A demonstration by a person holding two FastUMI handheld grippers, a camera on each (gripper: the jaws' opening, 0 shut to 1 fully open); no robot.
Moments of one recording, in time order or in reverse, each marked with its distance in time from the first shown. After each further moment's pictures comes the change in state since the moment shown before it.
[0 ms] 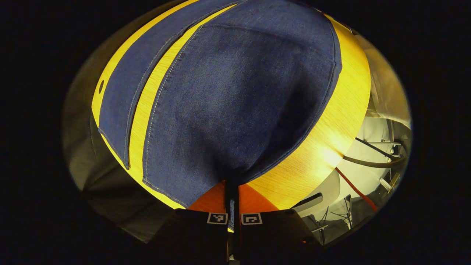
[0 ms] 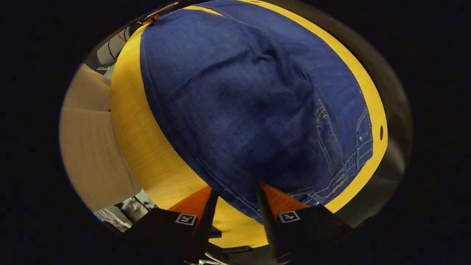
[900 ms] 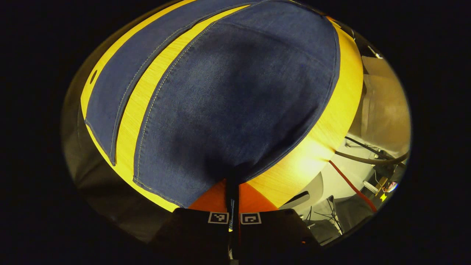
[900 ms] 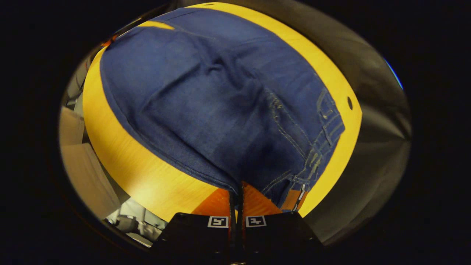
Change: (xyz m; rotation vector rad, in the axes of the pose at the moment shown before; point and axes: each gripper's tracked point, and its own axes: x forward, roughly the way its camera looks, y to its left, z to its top) left arm -0.012 0.003 0.000 -0.021 -0.012 -0.204; right arm -0.031 -0.021 0.022 0.327 -0.016 -0.217
